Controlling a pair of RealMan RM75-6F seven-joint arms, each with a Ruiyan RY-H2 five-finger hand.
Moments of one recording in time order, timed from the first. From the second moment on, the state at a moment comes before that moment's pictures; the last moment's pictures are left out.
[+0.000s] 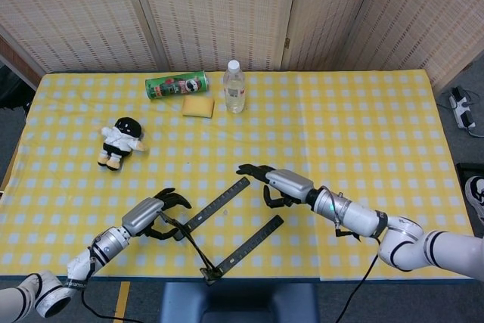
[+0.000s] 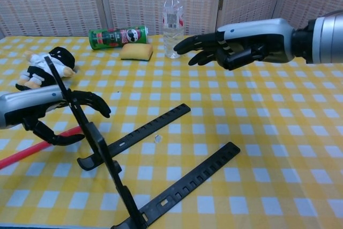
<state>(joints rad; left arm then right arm) -0.66 -1.44 0.12 -1.31 1.66 1.07 -0.69 0.99 -1.23 -0.04 -1.52 -1.66 0.80 0.95</state>
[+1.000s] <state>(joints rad) -0.73 -1.35 -0.01 -1.47 1.53 0.98 -0.49 0.89 -1.09 -0.02 -1.67 -1.65 0.95 0.68</state>
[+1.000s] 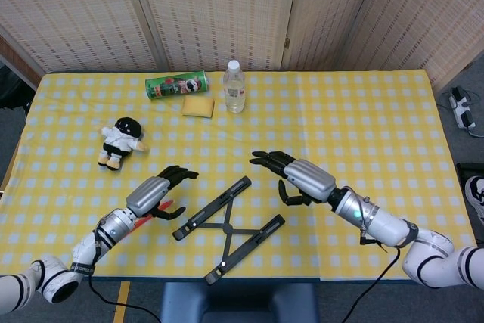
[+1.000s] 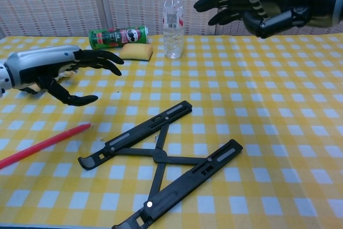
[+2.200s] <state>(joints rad) -0.64 -1.34 0.00 -1.41 1.52 1.01 -0.43 0.79 -1.52 -0.05 -1.48 -1.37 0.80 -0.32</state>
